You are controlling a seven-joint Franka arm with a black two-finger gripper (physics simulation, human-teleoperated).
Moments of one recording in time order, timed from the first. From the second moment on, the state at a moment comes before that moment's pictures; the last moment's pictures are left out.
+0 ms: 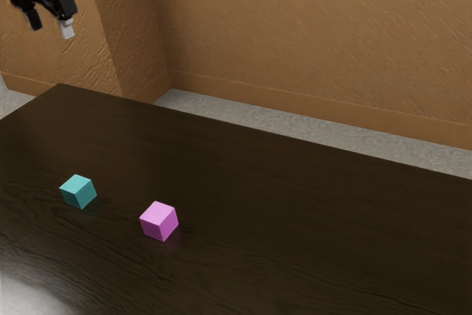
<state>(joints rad) 0.07 -0.06 0.10 -1.30 0.04 1.27 0.24</state>
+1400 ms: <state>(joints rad) 0.19 0.28 0.33 -1.96 -0.02 2.20 0.54</state>
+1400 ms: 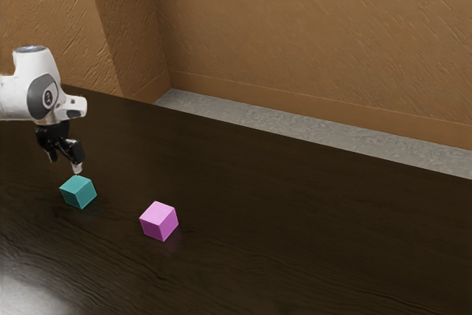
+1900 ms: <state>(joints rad) 0.28 0.39 0.24 -1.98 -0.14 2.26 0.65</state>
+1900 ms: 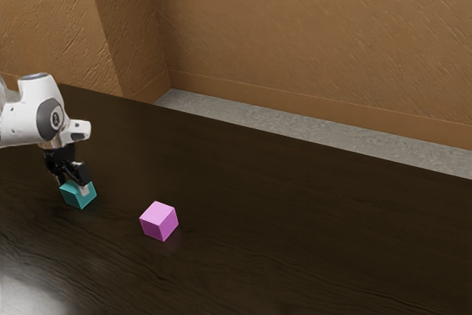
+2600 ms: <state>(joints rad) 0.28 0.17 0.22 -2.08 -0.16 2.27 0.71</state>
